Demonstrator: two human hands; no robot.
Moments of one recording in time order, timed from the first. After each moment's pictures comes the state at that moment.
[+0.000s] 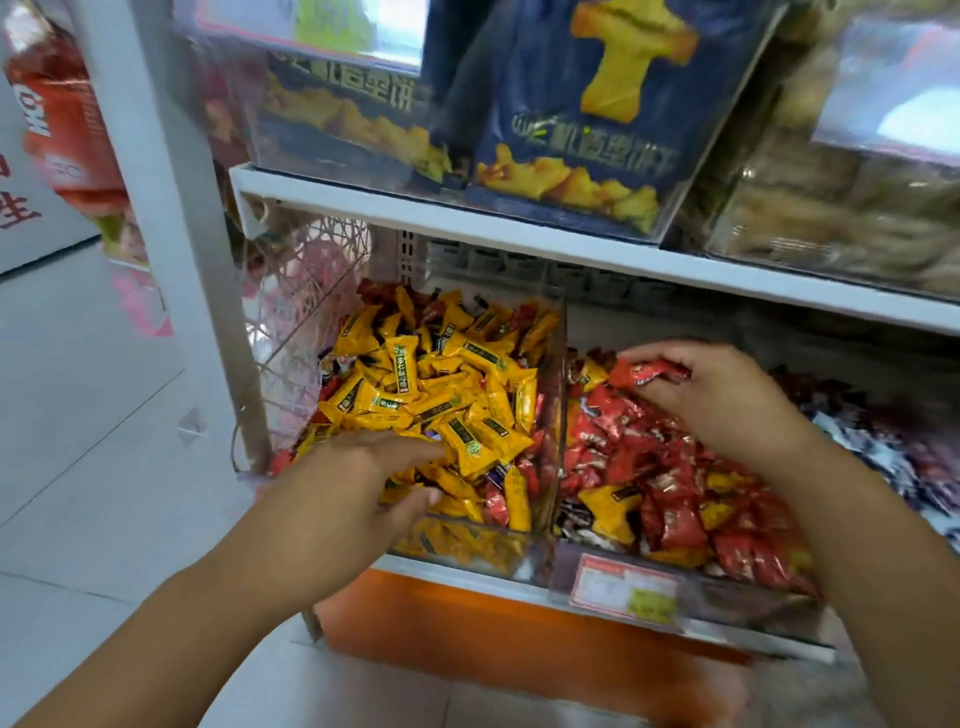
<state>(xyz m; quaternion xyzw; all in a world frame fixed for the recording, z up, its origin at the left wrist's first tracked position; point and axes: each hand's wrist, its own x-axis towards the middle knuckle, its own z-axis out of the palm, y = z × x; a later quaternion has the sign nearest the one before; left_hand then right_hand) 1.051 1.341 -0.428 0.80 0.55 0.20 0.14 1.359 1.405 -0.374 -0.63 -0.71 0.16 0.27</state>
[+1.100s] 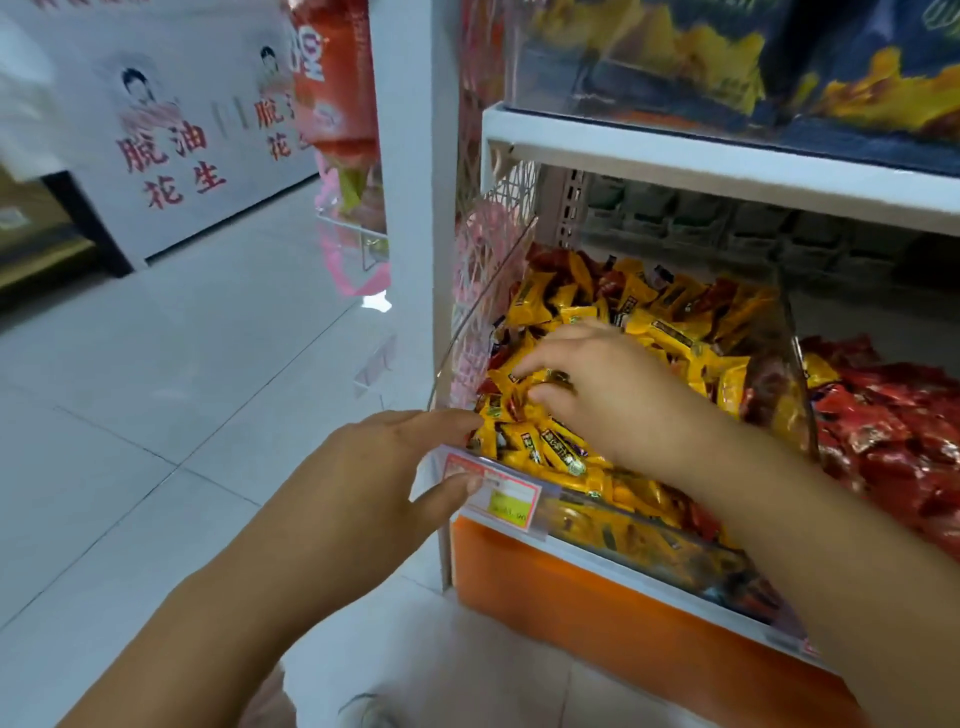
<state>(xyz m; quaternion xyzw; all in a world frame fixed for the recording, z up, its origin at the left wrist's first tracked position) 0.965 1.305 -0.416 0.73 0.65 0.17 0.13 1.152 1.418 -0.402 -0.44 -0.89 0.08 0.10</state>
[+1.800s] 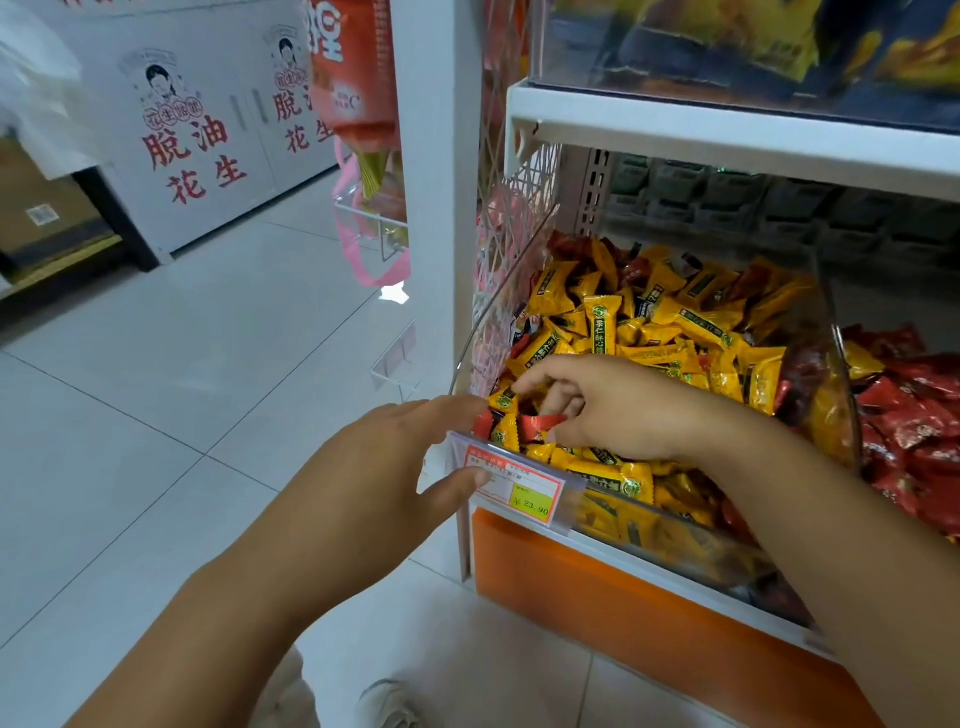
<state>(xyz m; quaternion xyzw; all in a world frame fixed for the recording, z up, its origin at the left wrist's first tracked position) 0.963 1.302 -0.412 0.71 0.67 0.13 0.15 1.148 1.431 -0.420 -0.43 -0.83 0.36 0.02</state>
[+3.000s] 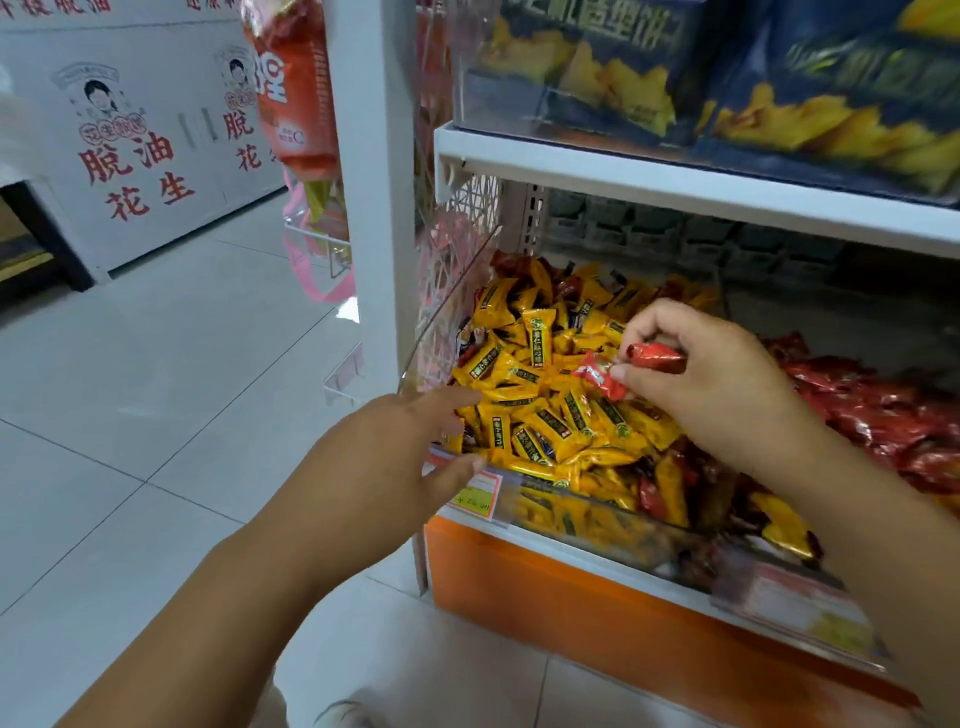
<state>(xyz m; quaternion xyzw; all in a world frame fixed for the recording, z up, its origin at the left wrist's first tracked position) 0.988 1.318 -0.410 0.74 0.63 0.19 0.14 1.229 1.397 -0.384 -0.51 -0.77 0.22 0.31</state>
